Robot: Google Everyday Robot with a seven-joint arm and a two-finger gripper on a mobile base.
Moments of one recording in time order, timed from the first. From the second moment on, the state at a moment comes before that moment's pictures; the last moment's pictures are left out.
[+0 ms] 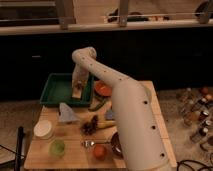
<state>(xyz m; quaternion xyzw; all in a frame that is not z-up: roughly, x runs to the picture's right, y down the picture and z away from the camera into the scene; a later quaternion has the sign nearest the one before) -0.168 -0.019 0.922 -0.12 -0.32 -0.64 0.68</state>
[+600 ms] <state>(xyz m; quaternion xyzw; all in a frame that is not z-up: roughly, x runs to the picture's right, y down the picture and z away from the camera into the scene) -0.171 -0.024 0.919 -0.11 -0.32 -0.65 0.68</state>
